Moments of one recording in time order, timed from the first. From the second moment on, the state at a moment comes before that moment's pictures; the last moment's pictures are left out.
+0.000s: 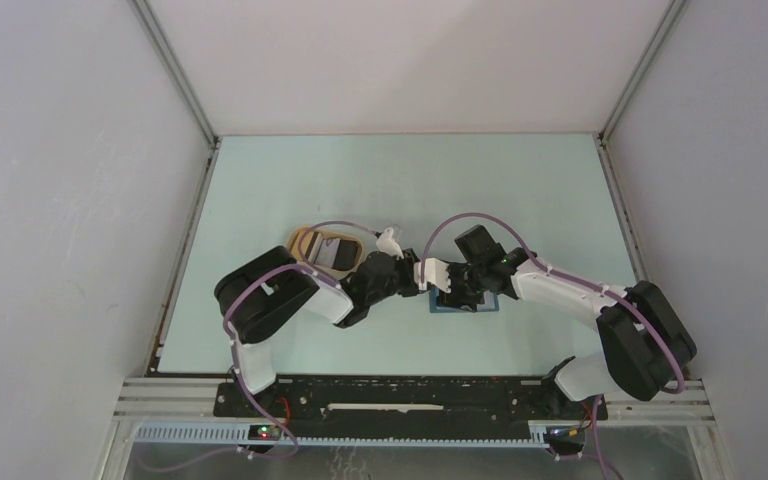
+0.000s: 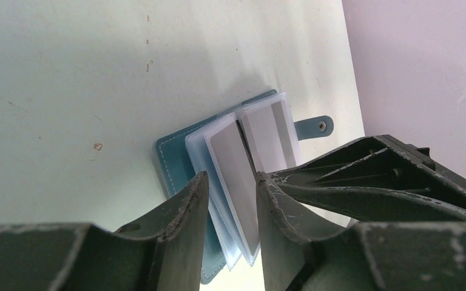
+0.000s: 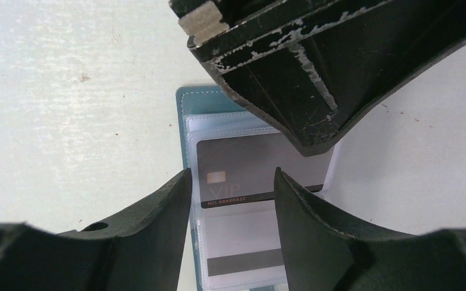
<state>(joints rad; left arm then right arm) -0.86 1.85 0.63 0.88 0.03 -0.96 0.62 1.42 0.77 -0.41 -0.35 -0.89</state>
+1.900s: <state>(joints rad) -0.88 1.91 0.70 0.91 0.08 -0.99 0.57 1.38 0.77 -0.47 -0.40 -0.89</state>
